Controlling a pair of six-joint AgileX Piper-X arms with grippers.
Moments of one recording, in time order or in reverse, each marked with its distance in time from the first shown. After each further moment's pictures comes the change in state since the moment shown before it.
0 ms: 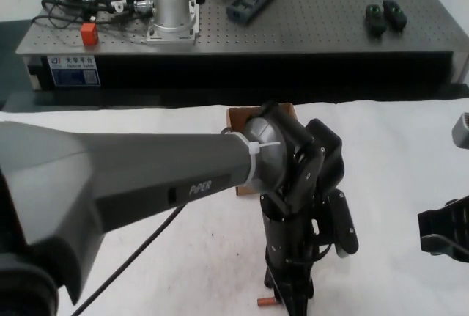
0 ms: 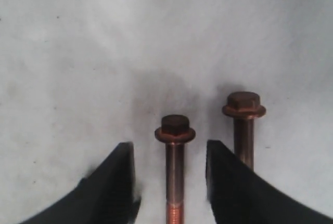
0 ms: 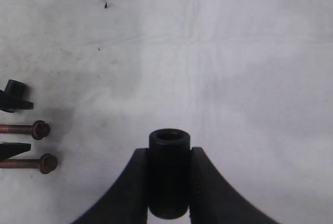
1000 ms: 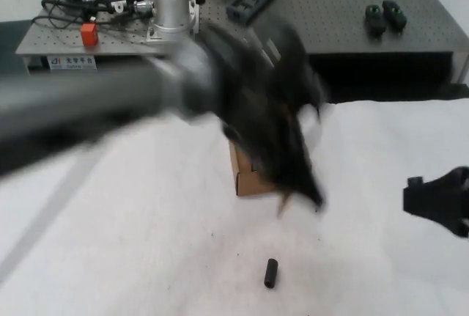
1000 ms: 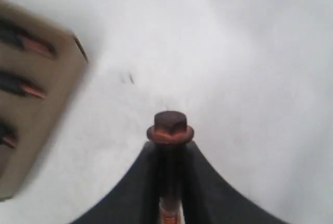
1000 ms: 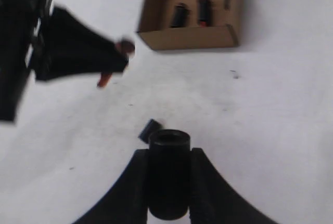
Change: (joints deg) left arm 11.9 -22.9 9.5 -23.9 6.7 -27.2; right arm 2.8 -12.8 7.5 -12.6 -32.4 2.1
